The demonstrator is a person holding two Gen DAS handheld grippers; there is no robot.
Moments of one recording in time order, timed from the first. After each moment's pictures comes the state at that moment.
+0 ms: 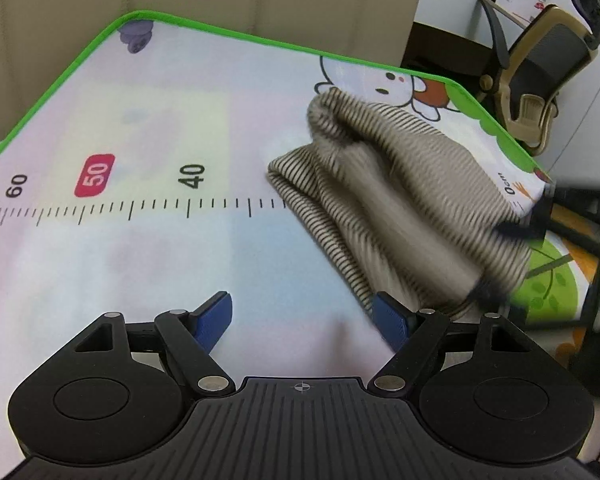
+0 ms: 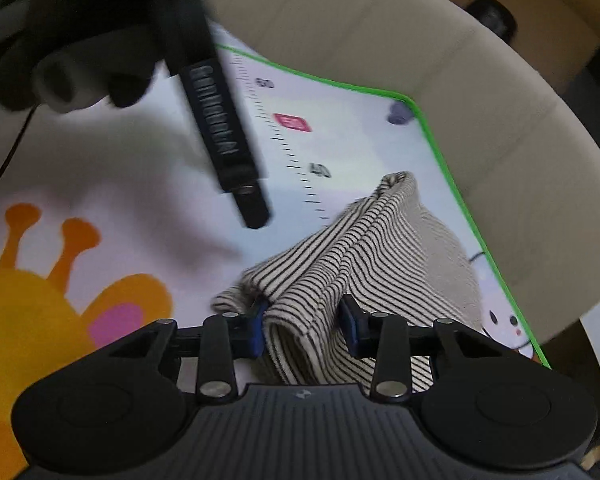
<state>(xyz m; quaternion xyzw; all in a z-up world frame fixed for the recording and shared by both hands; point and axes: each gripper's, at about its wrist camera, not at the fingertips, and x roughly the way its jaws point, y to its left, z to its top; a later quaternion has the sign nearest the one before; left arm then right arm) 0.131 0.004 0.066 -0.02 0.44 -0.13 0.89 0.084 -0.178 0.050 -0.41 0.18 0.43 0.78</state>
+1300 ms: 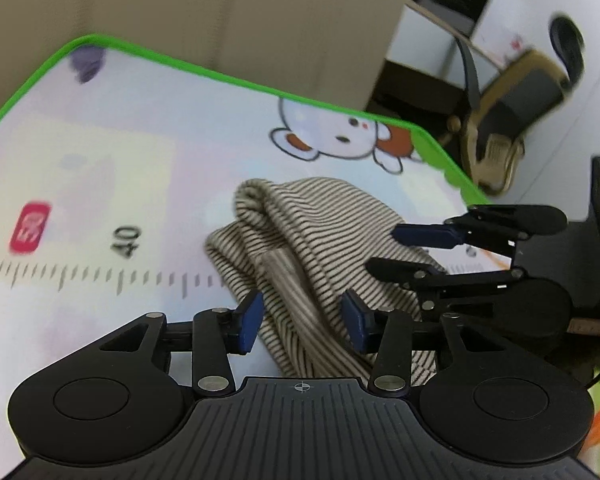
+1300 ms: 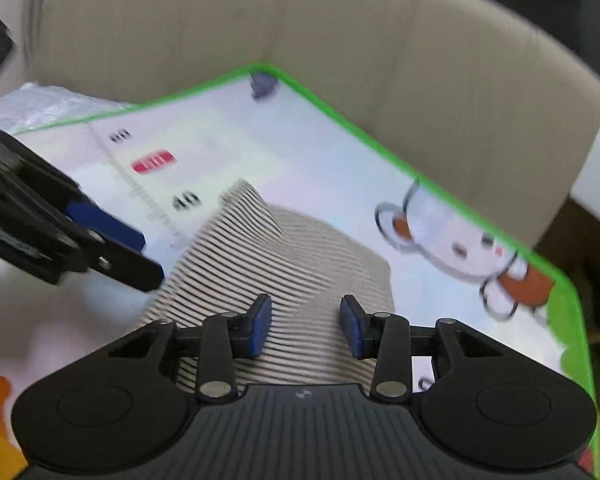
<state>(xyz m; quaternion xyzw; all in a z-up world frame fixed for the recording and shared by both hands) 0.169 -0.010 0.080 -0.08 0.41 -0.18 0.89 0.185 -0.193 0.098 -0.22 0.29 0.36 0.86</state>
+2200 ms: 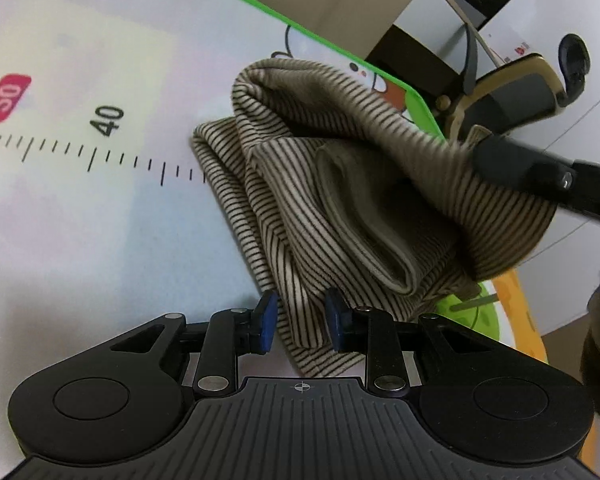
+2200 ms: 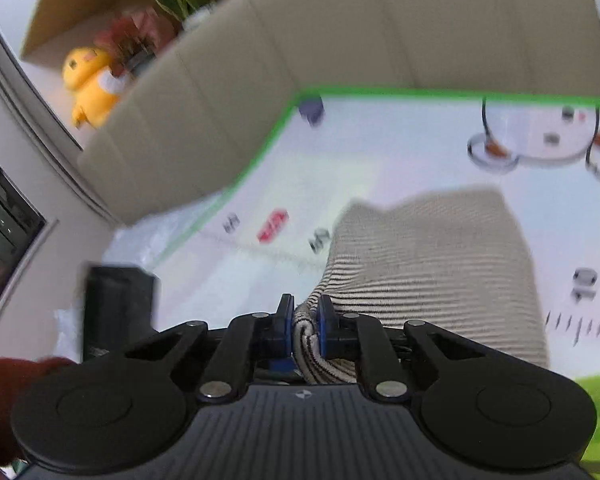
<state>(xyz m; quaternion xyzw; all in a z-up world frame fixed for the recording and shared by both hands) 0.163 0.003 0.037 -0.18 0.48 -0.22 0.83 0.200 -0.209 0.104 0.08 0.44 0.43 0.79</state>
